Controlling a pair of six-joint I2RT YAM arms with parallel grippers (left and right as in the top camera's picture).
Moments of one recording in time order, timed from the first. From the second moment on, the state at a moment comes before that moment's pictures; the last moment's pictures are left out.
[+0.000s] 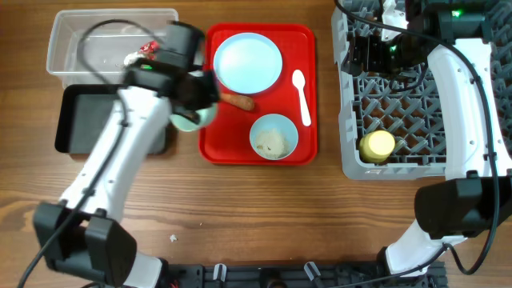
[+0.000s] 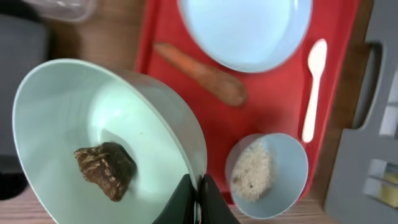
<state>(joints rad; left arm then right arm) -0.23 1.66 1.50 -1.00 0.15 -0.48 0.04 1.87 1.97 -1.38 -0.27 0.09</state>
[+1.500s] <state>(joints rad) 0.71 2.09 1.50 -1.21 1.54 0.17 0.04 1.87 1.97 -1.38 -0.26 0.07</state>
